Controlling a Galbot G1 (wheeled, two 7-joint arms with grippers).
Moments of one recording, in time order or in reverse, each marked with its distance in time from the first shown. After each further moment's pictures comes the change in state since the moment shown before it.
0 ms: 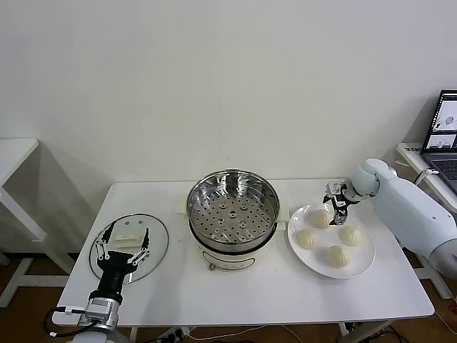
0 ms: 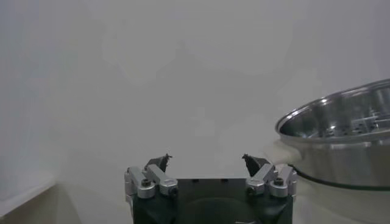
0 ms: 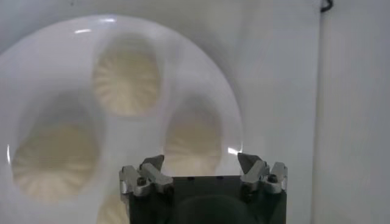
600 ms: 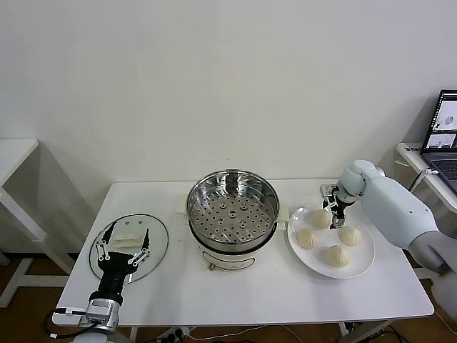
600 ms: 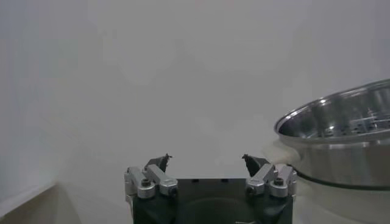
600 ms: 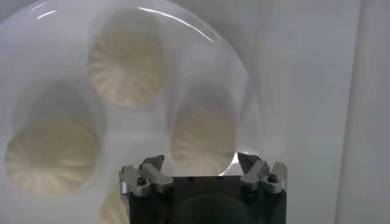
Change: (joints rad) left arm 0.006 -0.004 0.001 -0.007 0.005 -0.007 -0.003; right arm 0.004 0.088 0.001 -0.125 -0.053 0.021 0.000
